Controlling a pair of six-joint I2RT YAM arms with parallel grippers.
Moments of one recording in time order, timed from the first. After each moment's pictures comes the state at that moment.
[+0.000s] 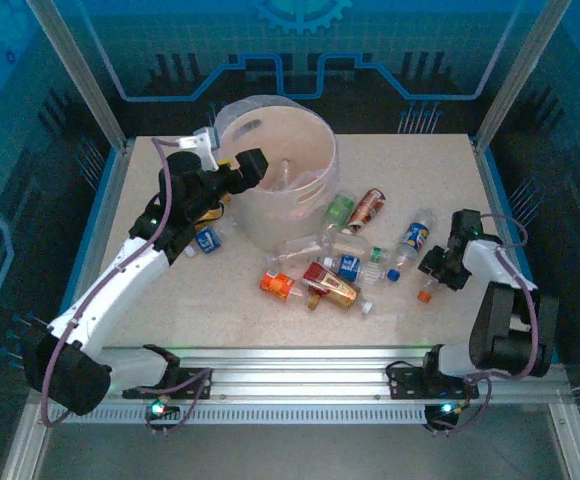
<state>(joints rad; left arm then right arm) -0.37 1.23 1.14 -0.10 0.07 -0.64 -0.22 1.38 0.79 -0.74 -0.05 0.40</state>
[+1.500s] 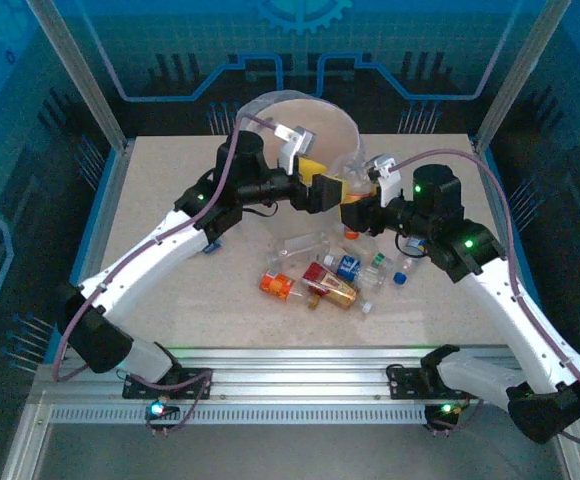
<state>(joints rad) -0.64 1.48 1.49 -0.21 0.53 -0.40 0.46 1.06 1.21 -0.54 -0.37 0.11</state>
